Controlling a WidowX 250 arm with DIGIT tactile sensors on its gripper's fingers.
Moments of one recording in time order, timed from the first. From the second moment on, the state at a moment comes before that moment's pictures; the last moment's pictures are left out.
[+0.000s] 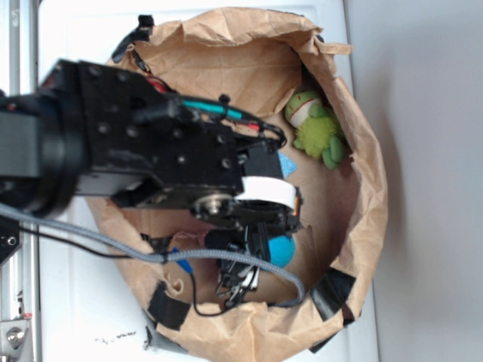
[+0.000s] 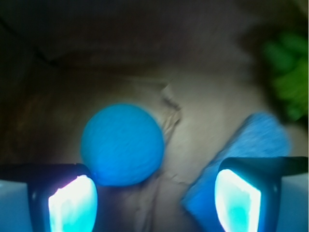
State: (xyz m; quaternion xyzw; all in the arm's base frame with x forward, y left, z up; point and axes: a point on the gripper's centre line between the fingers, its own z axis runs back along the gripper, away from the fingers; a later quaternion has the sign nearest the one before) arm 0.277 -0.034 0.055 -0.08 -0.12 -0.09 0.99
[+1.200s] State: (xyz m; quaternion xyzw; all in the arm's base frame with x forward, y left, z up) arm 0.293 -0.068 0.043 -0.07 -0.18 -0.09 0.98
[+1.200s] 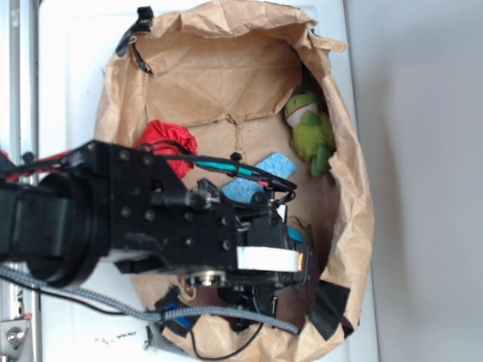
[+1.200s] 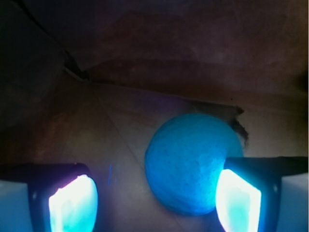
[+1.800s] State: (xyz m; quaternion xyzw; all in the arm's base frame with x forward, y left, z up) arm 0.274 -0.077 0.064 -0.11 -0.17 -0.14 0.97
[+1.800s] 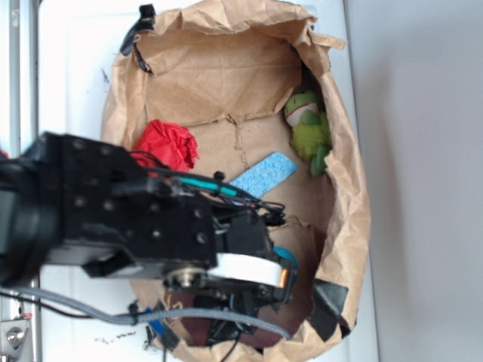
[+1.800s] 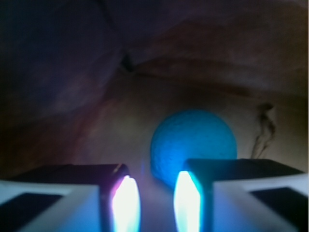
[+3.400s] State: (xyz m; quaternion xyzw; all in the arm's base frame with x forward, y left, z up) arm 0.275 -0.042 0.059 -0.19 -0.06 -0.16 0.97
